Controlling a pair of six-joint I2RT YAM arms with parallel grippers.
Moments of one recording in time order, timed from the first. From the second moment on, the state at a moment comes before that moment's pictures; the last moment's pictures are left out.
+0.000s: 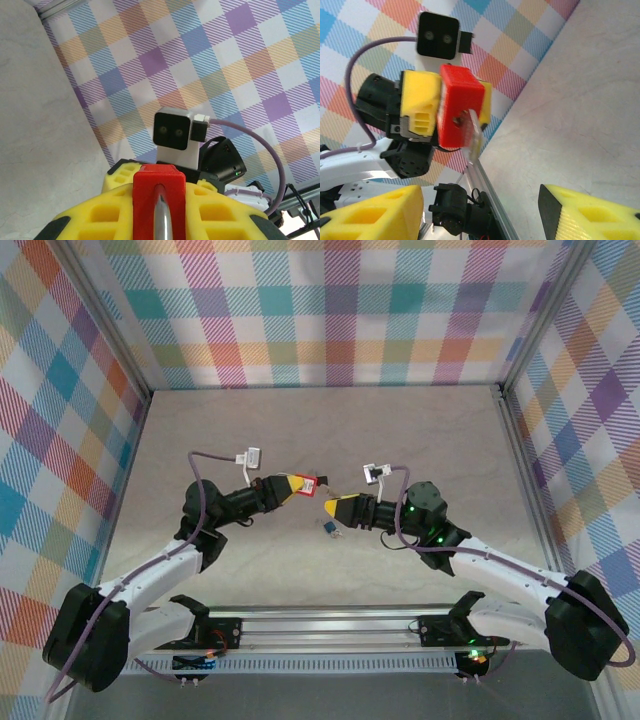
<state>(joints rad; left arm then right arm) -0.44 1.07 0.44 0.79 0.77 -1.23 0.73 1.07 0.50 0.54 -0.57 0.90</state>
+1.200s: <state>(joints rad) -0.46 1.30 0.36 1.15 0.74 -1.56 0.71 1.17 0.50 0.66 -0.63 0.91</state>
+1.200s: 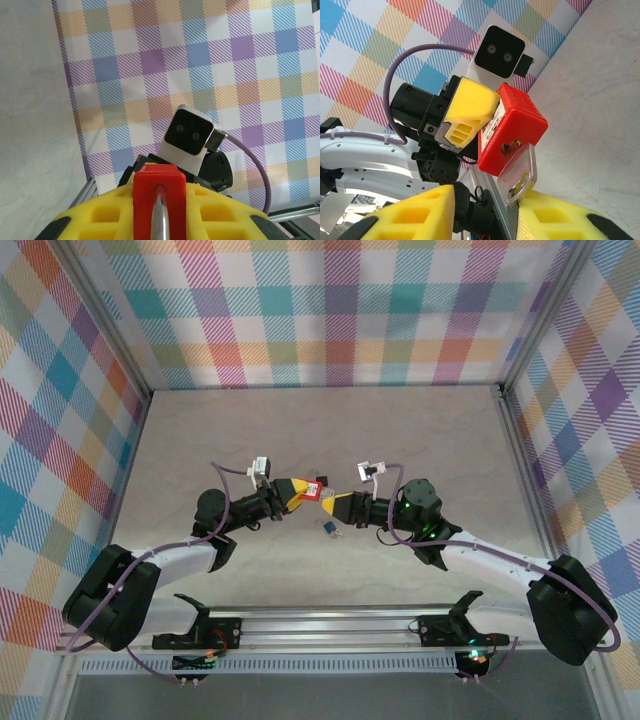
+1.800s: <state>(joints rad) -0.44 1.20 0.36 0.95 0.81 -1.47 0.67 1.24 0.58 0.66 -0.70 1.01</state>
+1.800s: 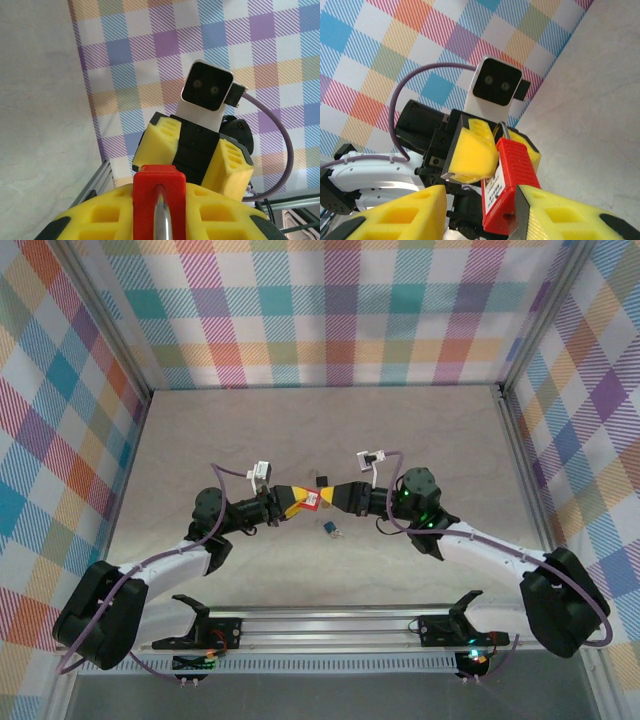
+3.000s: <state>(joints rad) -0.40 1.16 0.34 1.01 0.80 -1.46 0.66 1.32 0.57 0.75 -0.76 1.08</state>
